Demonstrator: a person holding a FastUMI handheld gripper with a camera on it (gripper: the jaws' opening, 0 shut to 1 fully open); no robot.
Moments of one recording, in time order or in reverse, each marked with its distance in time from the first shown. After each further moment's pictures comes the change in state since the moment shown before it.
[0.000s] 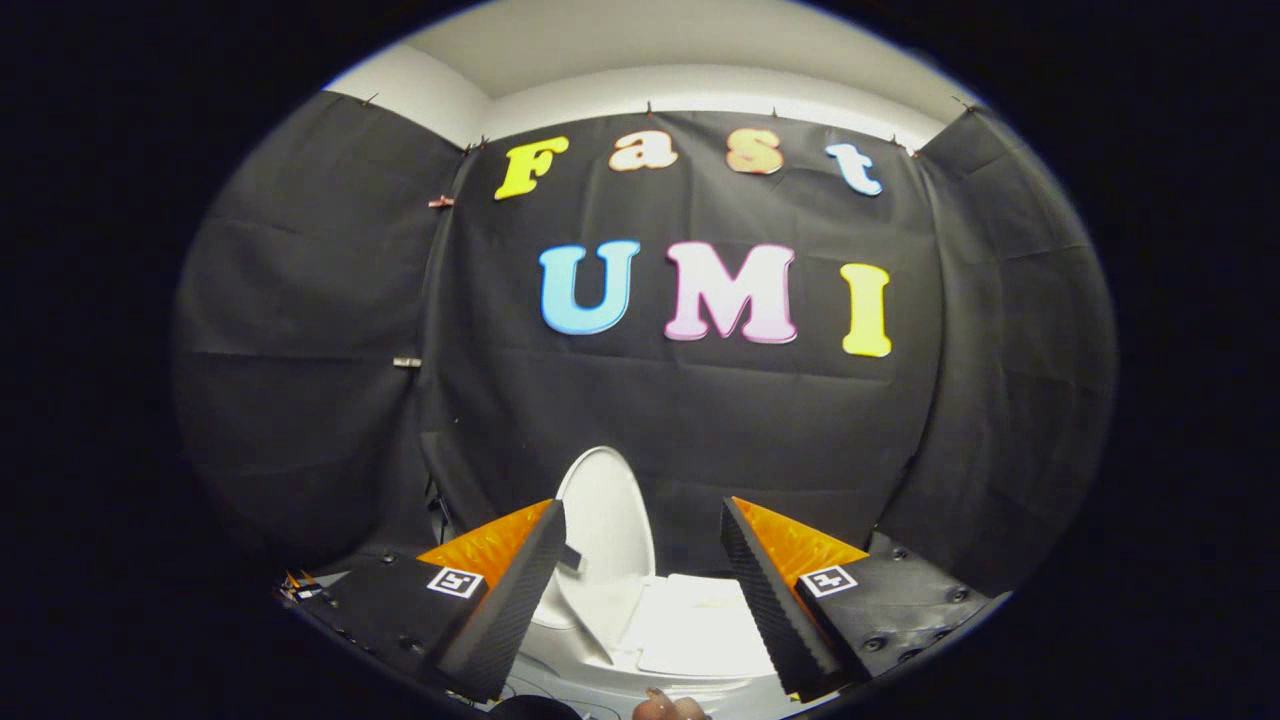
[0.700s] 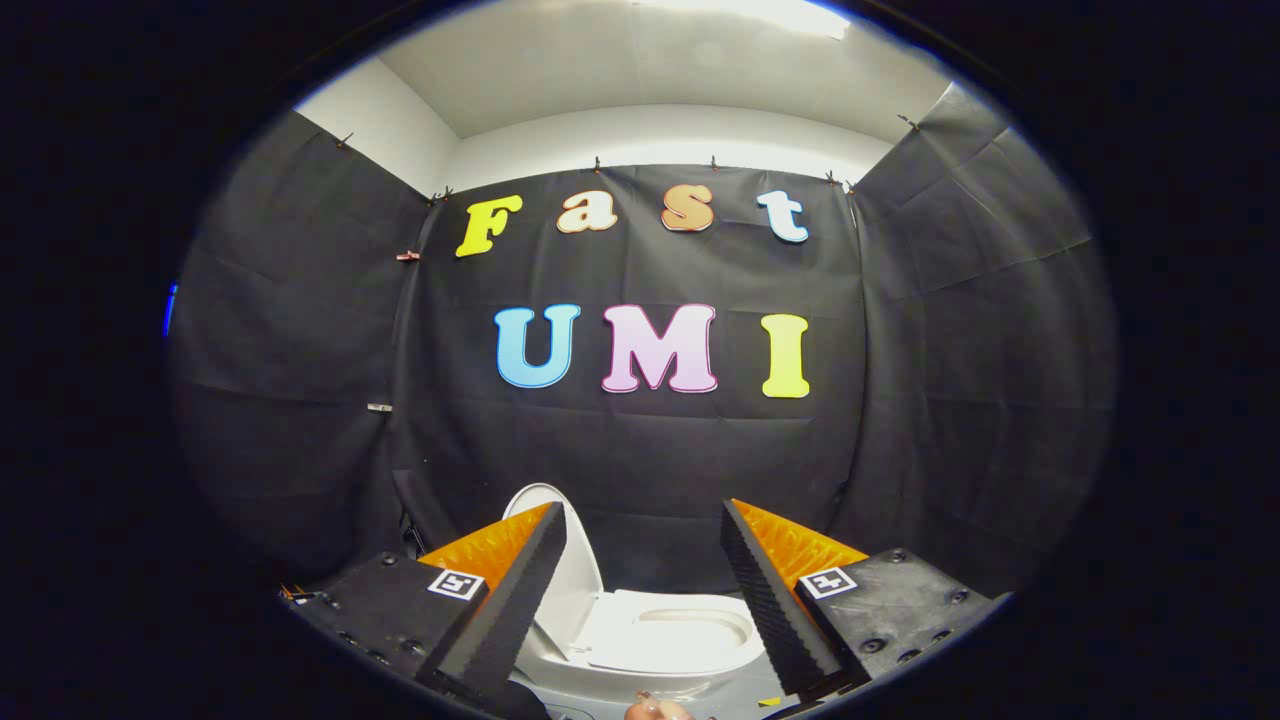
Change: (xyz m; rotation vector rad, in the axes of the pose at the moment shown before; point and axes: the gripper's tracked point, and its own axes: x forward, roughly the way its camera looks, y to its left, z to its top) arm -0.109 -0.083 0.047 0.010 -0.090 -0.094
